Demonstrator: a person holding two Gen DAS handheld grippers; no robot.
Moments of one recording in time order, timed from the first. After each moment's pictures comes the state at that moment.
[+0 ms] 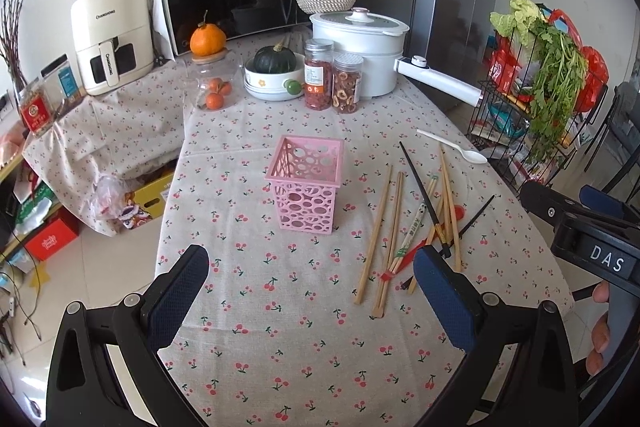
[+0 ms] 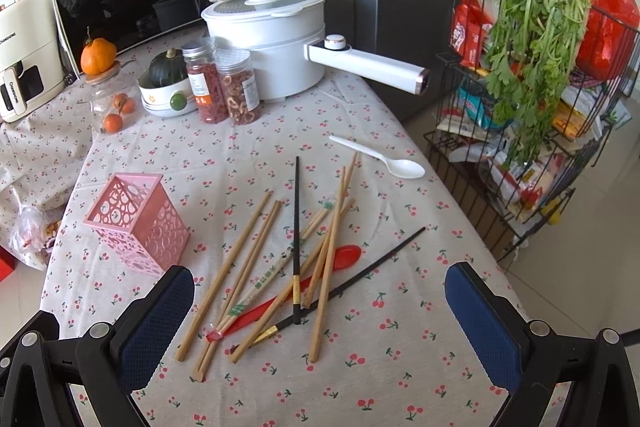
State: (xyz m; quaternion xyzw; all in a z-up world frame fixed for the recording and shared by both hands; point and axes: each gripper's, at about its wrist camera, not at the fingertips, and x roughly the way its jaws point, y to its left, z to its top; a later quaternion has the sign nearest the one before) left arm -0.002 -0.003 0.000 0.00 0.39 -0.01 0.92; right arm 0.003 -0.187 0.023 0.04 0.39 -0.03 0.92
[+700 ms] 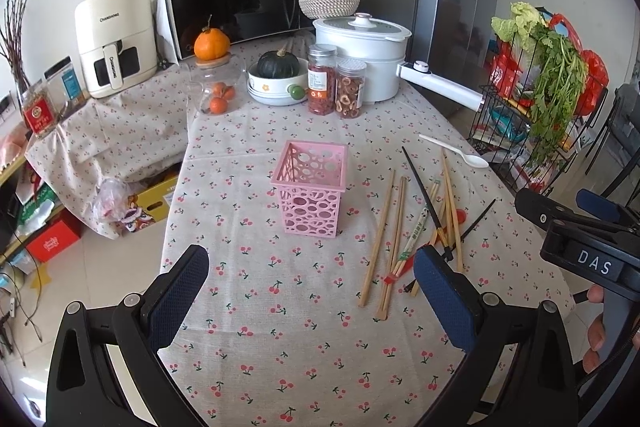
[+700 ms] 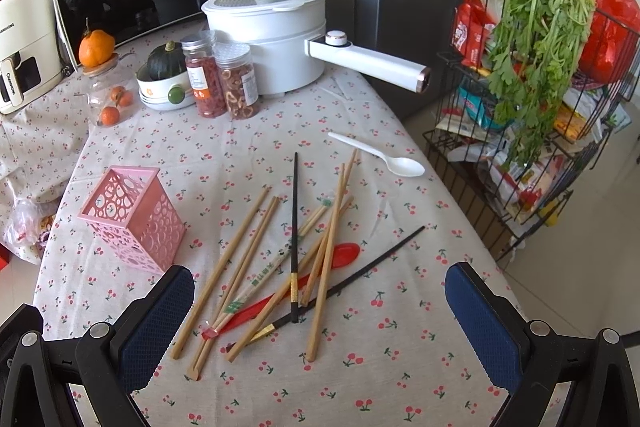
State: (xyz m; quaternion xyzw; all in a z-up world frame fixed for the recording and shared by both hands) left arm -0.006 0.000 0.001 0.00 0.38 0.00 0.92; right arm 0.007 -0.185 0.020 0.03 0.39 -0.03 0.92
